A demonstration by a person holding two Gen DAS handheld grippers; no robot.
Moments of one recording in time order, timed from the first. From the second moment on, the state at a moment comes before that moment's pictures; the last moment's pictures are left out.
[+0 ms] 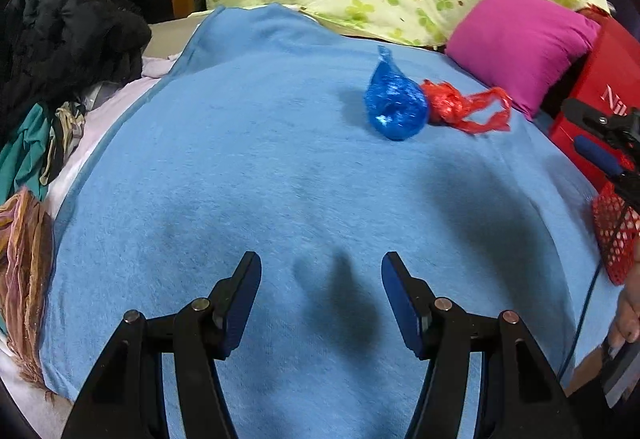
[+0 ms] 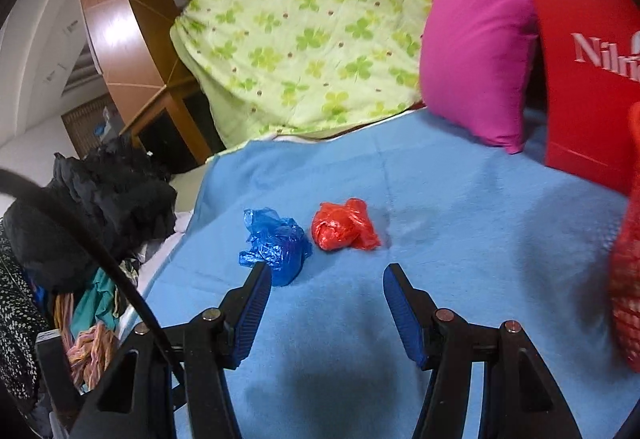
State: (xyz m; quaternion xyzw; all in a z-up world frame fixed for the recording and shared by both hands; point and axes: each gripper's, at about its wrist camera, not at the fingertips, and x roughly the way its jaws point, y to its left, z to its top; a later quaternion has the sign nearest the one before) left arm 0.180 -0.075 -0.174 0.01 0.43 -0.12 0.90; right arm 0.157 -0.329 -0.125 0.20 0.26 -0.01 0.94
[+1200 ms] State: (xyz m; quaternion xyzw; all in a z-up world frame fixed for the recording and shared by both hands) left arm 0.329 -0.183 -0.157 -0.02 0.43 -0.18 0.88; right arm 0.270 -0.405 -0.172 0.22 0.36 0.01 0.91
